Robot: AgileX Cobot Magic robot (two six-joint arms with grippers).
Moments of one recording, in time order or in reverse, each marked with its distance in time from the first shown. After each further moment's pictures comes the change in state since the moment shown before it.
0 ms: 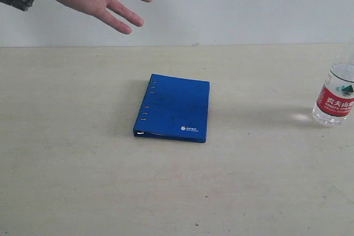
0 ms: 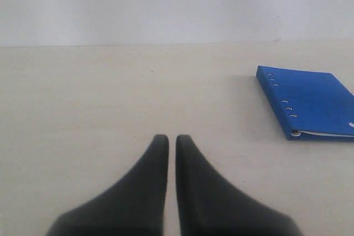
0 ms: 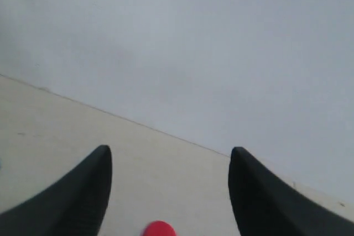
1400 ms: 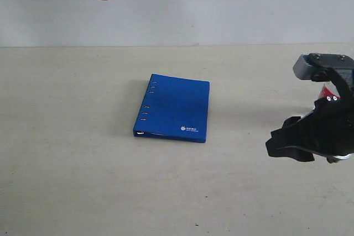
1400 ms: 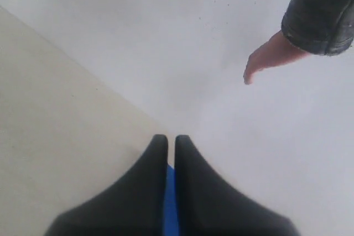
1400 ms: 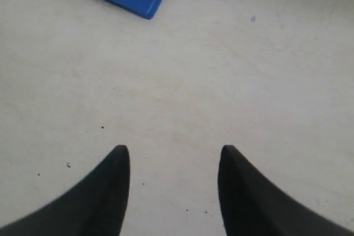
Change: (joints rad) left arm 0.000 0.000 0.000 -0.472 -0.205 -0.266; right arm 0.393 0.086 0.532 0.039 0.088 0.393
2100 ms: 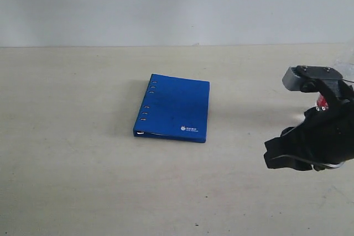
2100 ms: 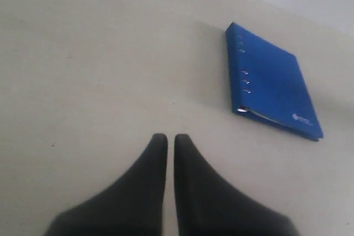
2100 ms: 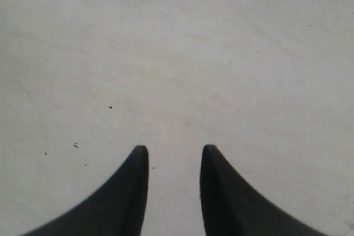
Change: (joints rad) left arm 0.000 0.648 -0.124 -0.533 0.067 0.931; right arm 0.000 0.074 -0.002 0.054 0.043 -0.073
